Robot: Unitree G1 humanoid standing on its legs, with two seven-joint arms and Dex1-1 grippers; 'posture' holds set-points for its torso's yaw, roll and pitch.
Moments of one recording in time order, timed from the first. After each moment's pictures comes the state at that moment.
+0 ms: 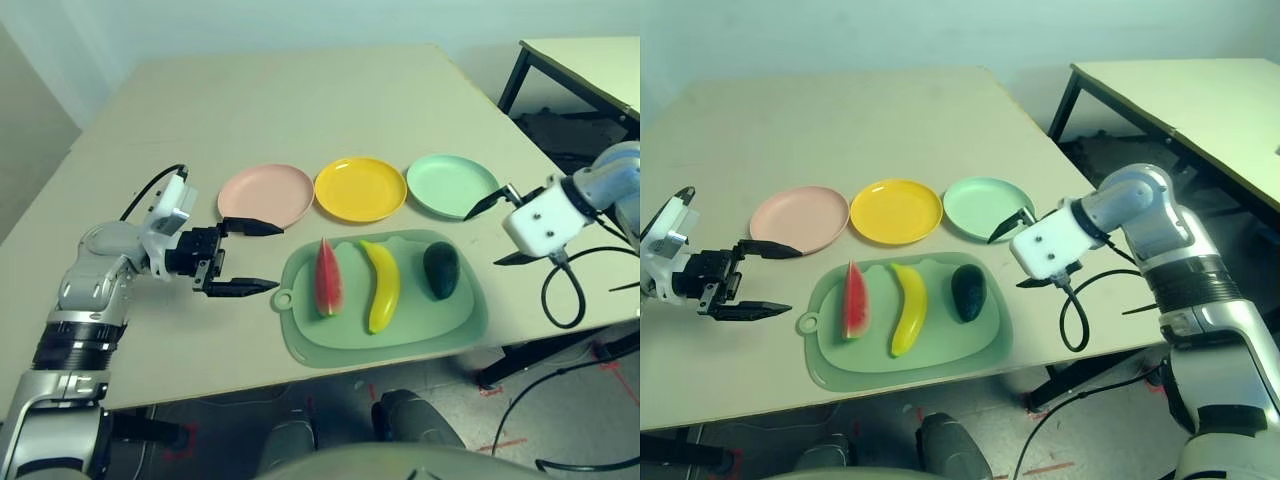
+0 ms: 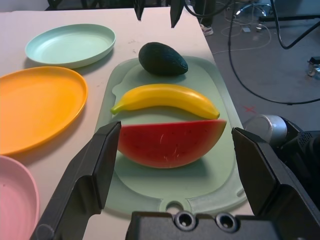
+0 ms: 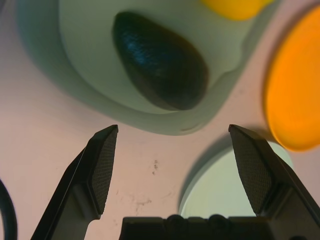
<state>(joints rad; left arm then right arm) -0.32 0.80 0.07 0.15 -0.53 0.11 -1.56 -0.86 -0.91 0.43 0.51 -0.08 -0.70 1.61</state>
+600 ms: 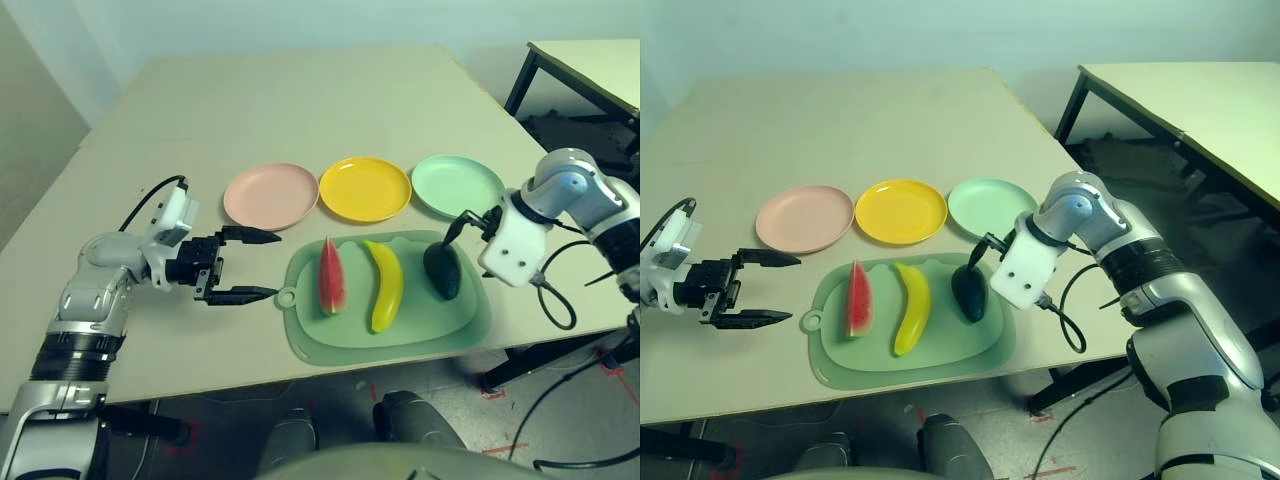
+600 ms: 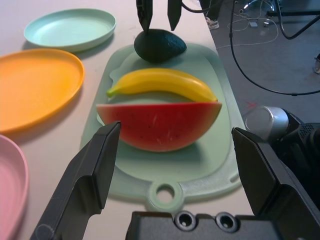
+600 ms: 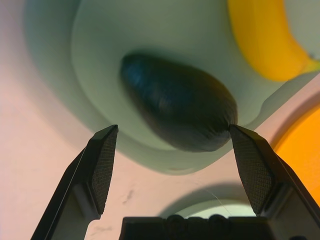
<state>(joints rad) -0.26 0.81 0.07 0.16 -0.52 0.06 -1.55 -0.96 -0.78 0.61 0.61 -0.16 -0.91 1.61</state>
